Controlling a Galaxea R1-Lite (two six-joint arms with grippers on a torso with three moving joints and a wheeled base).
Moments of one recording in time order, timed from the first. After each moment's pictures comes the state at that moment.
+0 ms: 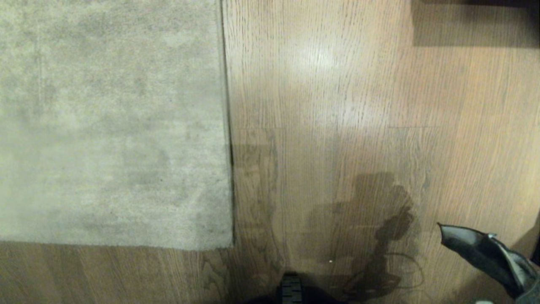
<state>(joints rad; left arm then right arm) 0.00 0.00 0.00 0.00 0.02 -0.07 -0.08 0.29 -0.01 -0.02 0.01 -0.01</state>
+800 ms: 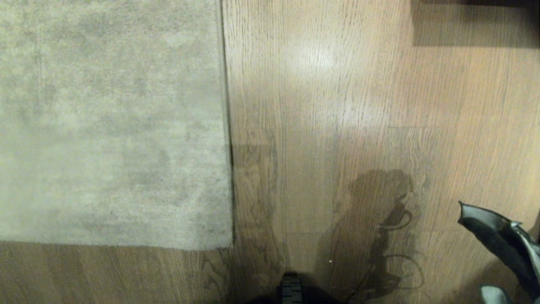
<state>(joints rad) 0.00 0.00 0.00 0.00 0.02 -0.07 0.01 0.05 0.00 -0.02 0.01 -0.01</state>
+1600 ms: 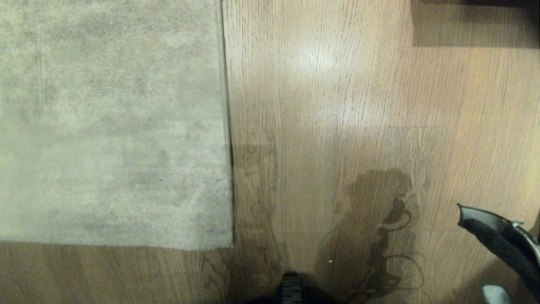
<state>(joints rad) 0.00 0.00 0.00 0.00 0.02 -0.06 0.01 0.00 0.00 -0.02 0.01 -0.01</state>
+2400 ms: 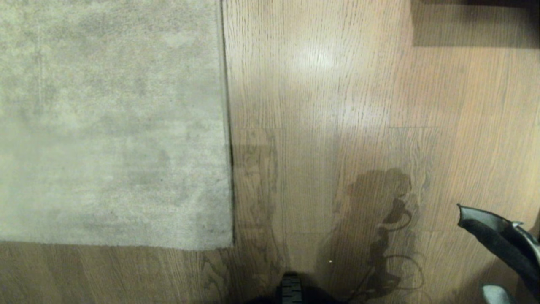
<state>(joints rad) 0.00 0.00 0.00 0.00 0.02 -0.07 0.01 0.00 0.00 -0.02 0.01 -0.01</state>
